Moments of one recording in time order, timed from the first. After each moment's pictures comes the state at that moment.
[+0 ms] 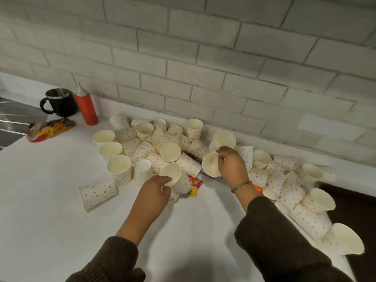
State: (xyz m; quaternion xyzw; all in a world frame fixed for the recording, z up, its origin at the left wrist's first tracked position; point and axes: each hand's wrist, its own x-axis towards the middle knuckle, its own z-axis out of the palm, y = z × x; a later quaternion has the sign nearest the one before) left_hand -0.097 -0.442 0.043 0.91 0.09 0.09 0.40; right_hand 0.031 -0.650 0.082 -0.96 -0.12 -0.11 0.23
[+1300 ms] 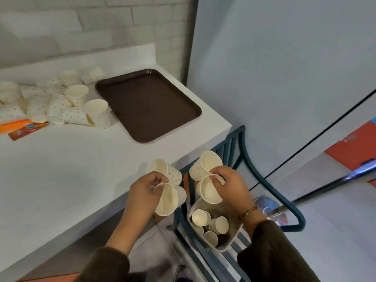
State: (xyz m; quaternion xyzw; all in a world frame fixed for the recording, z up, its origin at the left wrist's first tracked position) left_hand -0.379 -0.893 0.008 0.82 -0.22 -0.18 0.49; right_hand -0.511 -1.095 0.004 -0.90 0.30 -0.12 0.29
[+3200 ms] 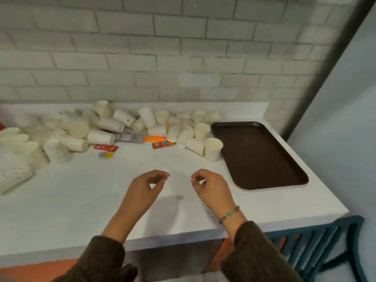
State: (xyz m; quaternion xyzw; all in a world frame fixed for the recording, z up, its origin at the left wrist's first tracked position) left_hand -0.288 -0.709 0.081 0.88 -0.10 0.00 0.46; right_hand -0.309 -0.904 0.079 -0.93 0.03 -0.07 0.36
